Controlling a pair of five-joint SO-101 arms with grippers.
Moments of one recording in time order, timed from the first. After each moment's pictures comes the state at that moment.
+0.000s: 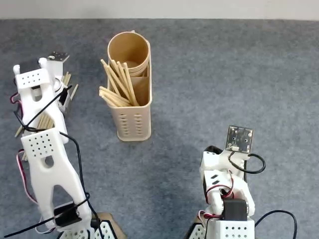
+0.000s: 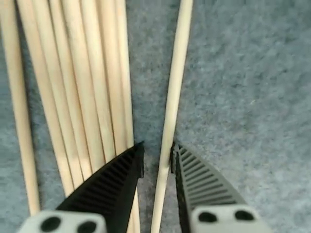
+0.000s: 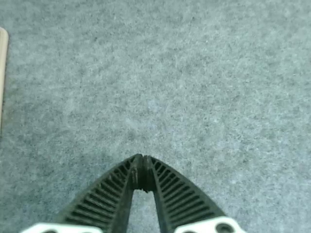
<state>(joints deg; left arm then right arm) -27.5 62.3 -61.6 99.1 -21.8 -3.8 -104.5 95.2 55.1 -4.2</state>
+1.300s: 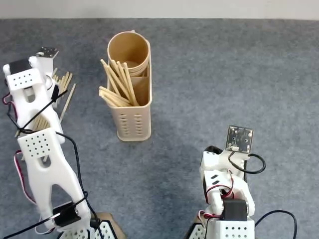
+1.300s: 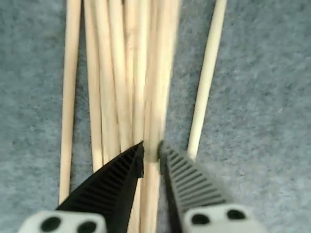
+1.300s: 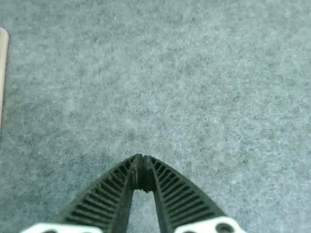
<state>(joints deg) -28.6 63.1 -67.7 100.4 -21.8 -3.8 -104.5 95.2 55.1 -4.2</state>
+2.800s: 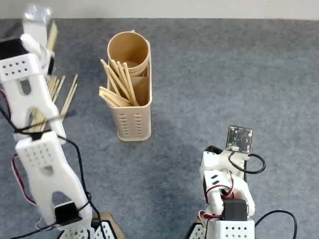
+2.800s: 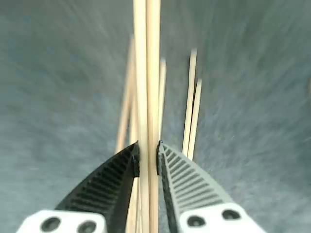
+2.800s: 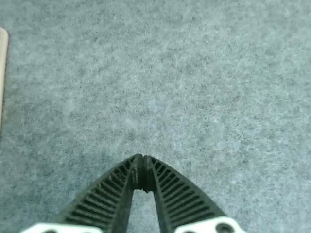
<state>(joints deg) -23.4 37.3 -69.3 101.0 -18.3 -3.8 -104.5 95.2 55.1 -4.2</state>
